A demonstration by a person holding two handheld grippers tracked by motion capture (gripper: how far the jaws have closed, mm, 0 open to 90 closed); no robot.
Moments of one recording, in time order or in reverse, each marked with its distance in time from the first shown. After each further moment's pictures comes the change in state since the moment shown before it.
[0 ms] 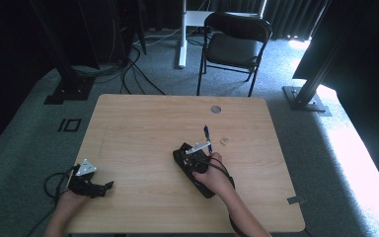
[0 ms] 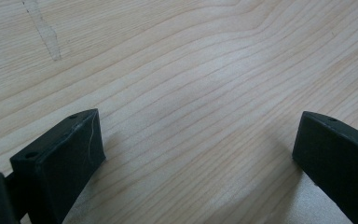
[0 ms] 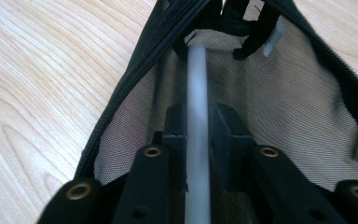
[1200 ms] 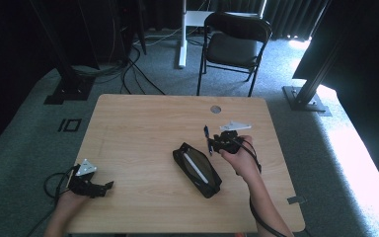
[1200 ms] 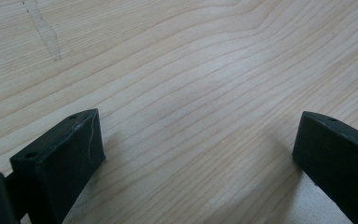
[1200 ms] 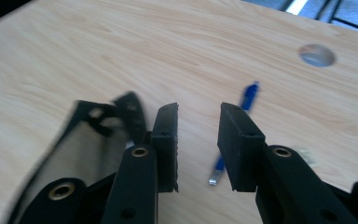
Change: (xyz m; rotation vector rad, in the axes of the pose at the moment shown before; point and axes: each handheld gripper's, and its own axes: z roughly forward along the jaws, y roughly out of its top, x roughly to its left) left arm 0.000 0.000 0.000 0.000 0.000 0.000; right arm -0.079 0.007 -0.070 -0.267 -0.071 0.143
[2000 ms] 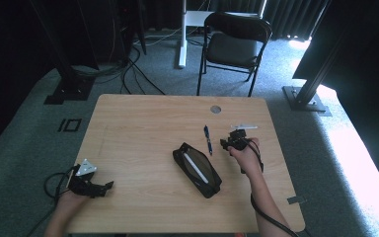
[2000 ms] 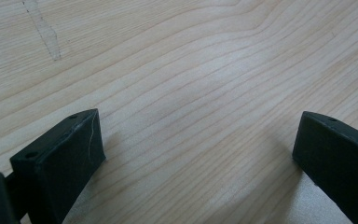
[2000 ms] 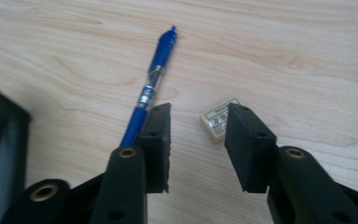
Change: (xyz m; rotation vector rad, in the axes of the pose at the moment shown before) left arm 0.000 0.000 0.000 0.000 0.000 0.000; right arm -0.062 -0.036 0.049 0.093 -0.138 0.197
